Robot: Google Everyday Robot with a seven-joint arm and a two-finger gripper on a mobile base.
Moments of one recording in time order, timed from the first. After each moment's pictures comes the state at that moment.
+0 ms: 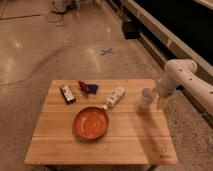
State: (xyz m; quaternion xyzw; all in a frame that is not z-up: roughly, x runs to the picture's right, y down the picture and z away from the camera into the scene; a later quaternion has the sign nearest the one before) arm 0.288 0.071 0.818 -0.30 -0.10 -0.07 0.95
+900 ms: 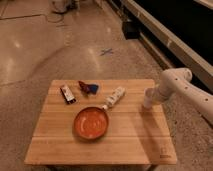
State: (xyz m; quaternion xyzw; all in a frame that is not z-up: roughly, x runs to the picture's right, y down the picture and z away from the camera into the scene) arm 0.287 0.080 0.850 -0.25 -0.08 -0.08 0.96
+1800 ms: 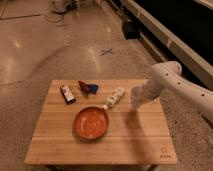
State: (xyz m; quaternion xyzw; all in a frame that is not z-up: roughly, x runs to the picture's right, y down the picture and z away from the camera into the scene) arm 0.193 0.060 0.789 -0.25 -0.15 -0.19 0.94
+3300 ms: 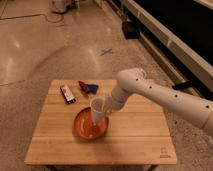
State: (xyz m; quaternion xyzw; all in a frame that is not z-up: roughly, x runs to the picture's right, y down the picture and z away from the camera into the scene) arm -0.004 0.122 0.740 -0.21 -0.35 -0.36 0.84
